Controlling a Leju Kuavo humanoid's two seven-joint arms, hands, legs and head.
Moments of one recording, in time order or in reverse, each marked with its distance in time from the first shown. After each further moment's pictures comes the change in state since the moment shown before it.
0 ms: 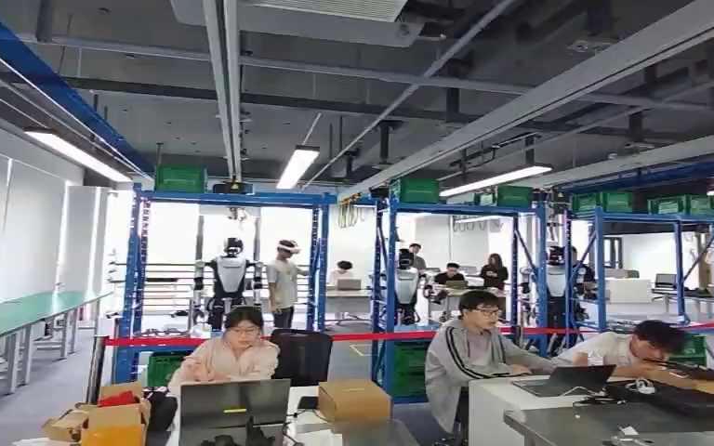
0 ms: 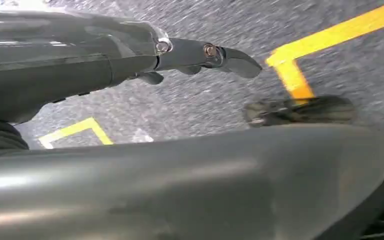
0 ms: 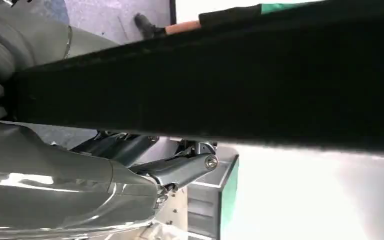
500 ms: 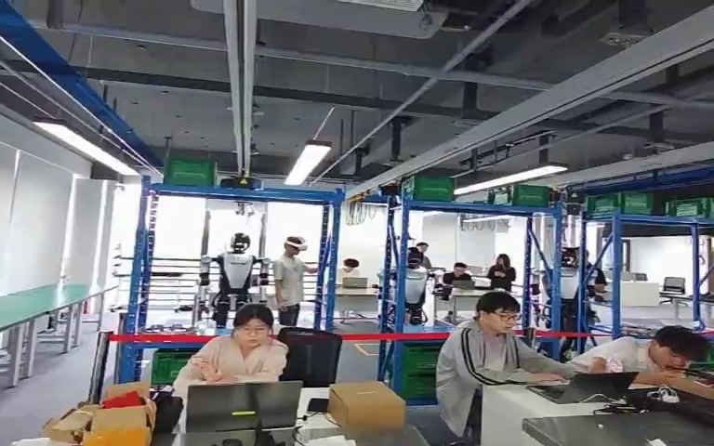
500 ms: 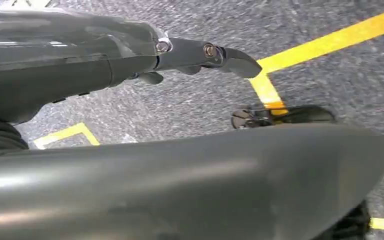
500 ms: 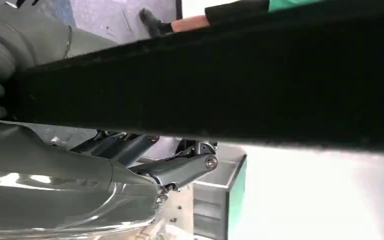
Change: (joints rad) left arm -0.006 -0.002 0.000 0.000 -0.004 0.000 -0.006; right arm 0.005 -0.006 -0.006 -0.004 0.000 -0.001 0.000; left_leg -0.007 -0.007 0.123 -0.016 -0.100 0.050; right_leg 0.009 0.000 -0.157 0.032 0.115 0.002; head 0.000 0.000
